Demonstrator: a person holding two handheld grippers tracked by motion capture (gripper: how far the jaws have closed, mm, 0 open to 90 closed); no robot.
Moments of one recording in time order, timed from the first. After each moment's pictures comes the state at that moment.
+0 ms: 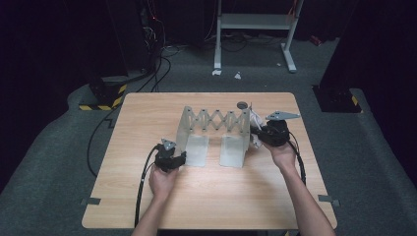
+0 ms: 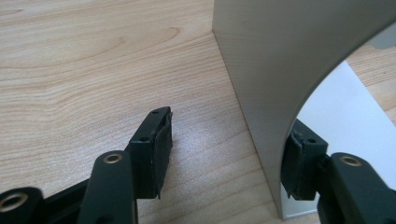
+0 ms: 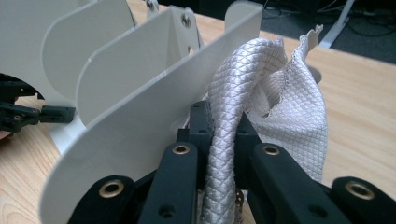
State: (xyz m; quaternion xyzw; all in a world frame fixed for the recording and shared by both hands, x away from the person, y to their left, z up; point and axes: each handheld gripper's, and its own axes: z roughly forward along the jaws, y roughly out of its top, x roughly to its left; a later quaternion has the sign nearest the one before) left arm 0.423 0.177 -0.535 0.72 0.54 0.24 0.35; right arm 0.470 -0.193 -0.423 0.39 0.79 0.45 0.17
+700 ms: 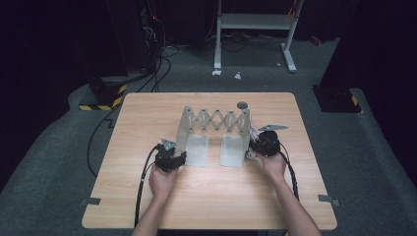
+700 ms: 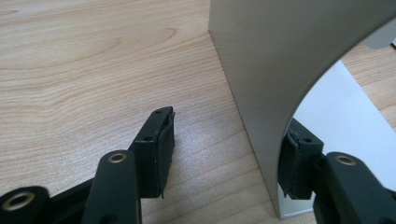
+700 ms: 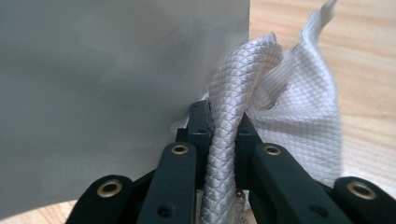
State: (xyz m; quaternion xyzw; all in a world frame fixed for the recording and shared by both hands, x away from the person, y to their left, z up) left arm 0.423 0.177 -0.535 0.72 0.54 0.24 0.35; right arm 0.478 -0.185 -0.493 0.46 0.78 0.40 0.12
